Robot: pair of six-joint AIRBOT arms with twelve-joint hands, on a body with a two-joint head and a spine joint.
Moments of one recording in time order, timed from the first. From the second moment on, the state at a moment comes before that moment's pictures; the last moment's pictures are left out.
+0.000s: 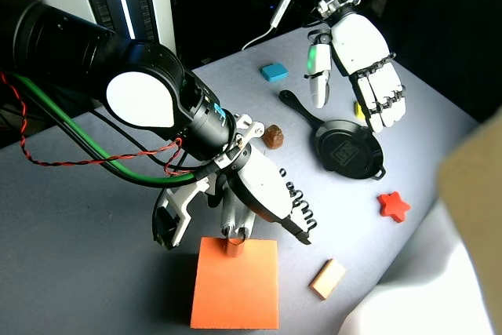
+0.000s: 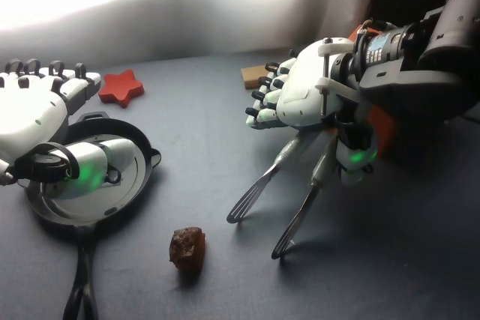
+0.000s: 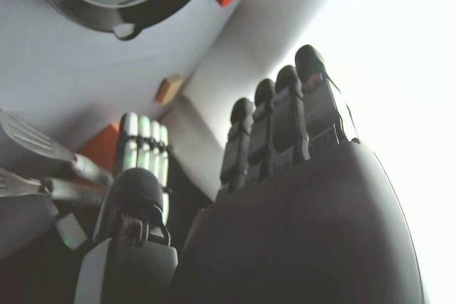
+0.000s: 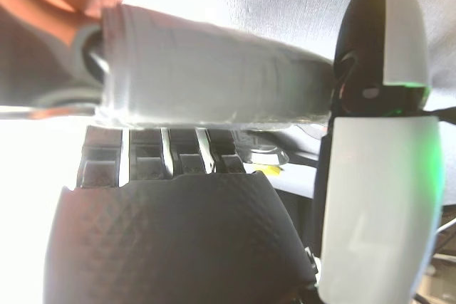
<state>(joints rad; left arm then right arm) 0.55 -0.74 0.64 -1.22 -0.87 1.95 -0.16 -1.39 1.28 -0.32 -0.46 -1.17</state>
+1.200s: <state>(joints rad) 0.59 -0.74 0.66 -1.34 -0.92 1.96 -0.15 -1.39 1.29 -0.32 -0.45 -1.17</state>
